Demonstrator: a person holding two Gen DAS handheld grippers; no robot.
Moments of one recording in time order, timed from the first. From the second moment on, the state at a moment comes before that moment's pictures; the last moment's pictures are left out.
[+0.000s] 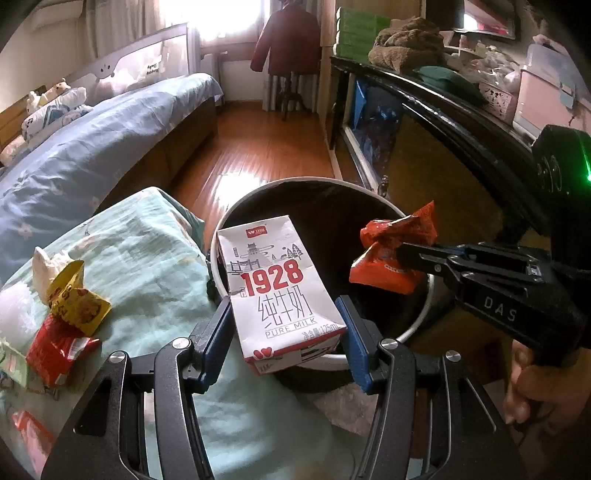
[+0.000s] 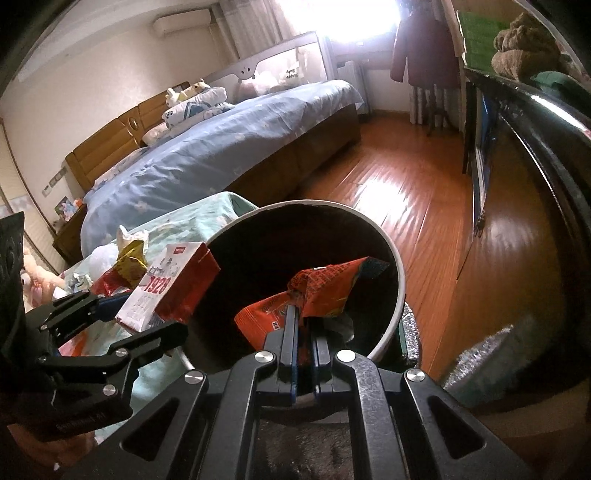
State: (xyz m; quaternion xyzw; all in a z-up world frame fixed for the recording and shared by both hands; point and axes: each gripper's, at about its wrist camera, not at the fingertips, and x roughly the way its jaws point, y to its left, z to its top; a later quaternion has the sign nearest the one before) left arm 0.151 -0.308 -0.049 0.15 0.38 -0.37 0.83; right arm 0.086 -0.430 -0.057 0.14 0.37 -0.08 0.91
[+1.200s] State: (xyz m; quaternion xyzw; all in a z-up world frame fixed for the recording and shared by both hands) left arm 0.130 -0.181 -0.061 0.04 0.41 -0.27 0.87; right arm 0.076 -0.381 -0.048 0.18 0.35 -0.02 0.92
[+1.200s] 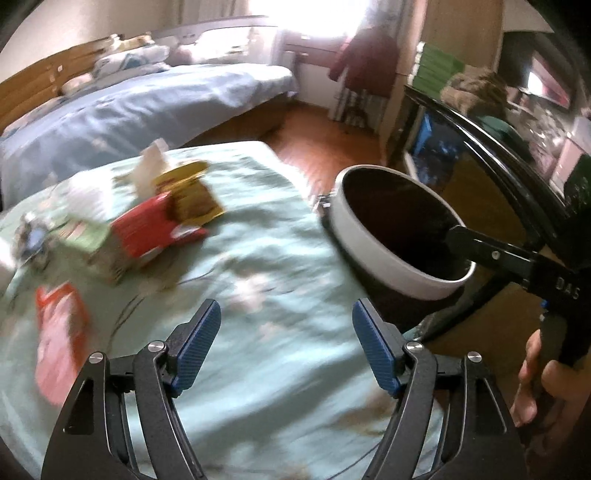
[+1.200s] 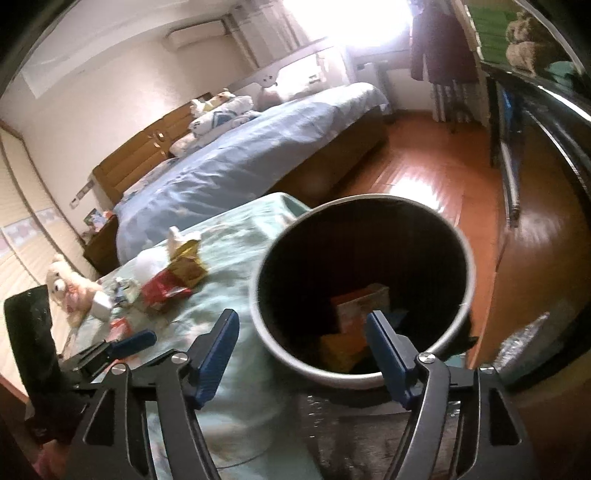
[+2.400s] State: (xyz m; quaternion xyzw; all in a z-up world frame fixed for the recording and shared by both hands) left arm 0.133 -0.017 -0.078 -0.02 0.42 -0.12 0.90; right arm 0.147 -0.226 -0.081 0.11 0.39 0.12 0.91
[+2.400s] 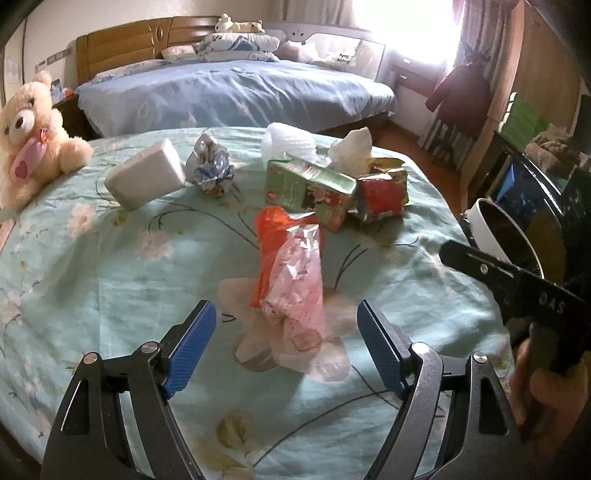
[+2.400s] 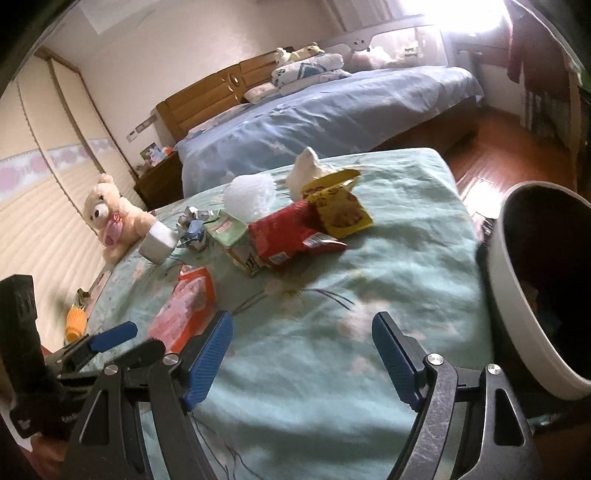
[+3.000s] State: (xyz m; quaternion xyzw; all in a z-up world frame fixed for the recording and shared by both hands) left arm 0.159 -0.015 -0.102 -0.02 0.45 -0.14 0.88; right arm 0.216 -0.195 -0.094 0.06 0.39 0.13 0.91
